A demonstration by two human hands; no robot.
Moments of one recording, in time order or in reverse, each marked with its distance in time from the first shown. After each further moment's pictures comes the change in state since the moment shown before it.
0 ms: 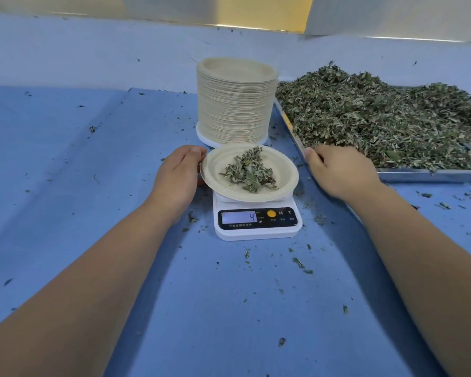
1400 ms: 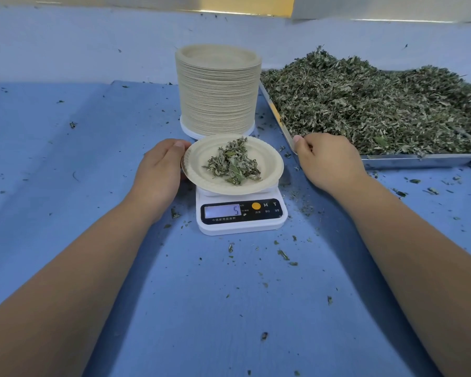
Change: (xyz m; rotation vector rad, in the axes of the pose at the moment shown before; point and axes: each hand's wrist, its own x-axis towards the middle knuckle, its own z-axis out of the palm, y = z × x) left_hand 0.000 -0.005 -0.002 0.095 -0.028 0.045; right_hand -0.005 -0.004 0.003 0.089 0.154 -0.033
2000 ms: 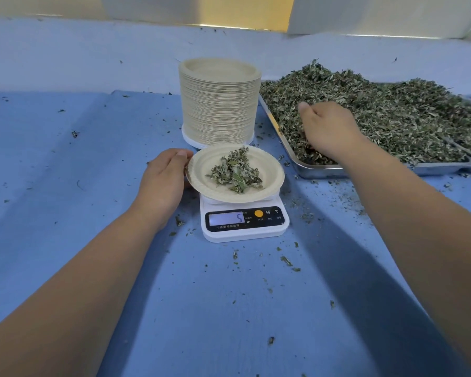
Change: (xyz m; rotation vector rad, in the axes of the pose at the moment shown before) left_hand 0.003 -0.002 -0.001 -0.066 0.002 -0.049; right_hand 0.046 -0.027 -0.049 0.264 -0.084 0.157
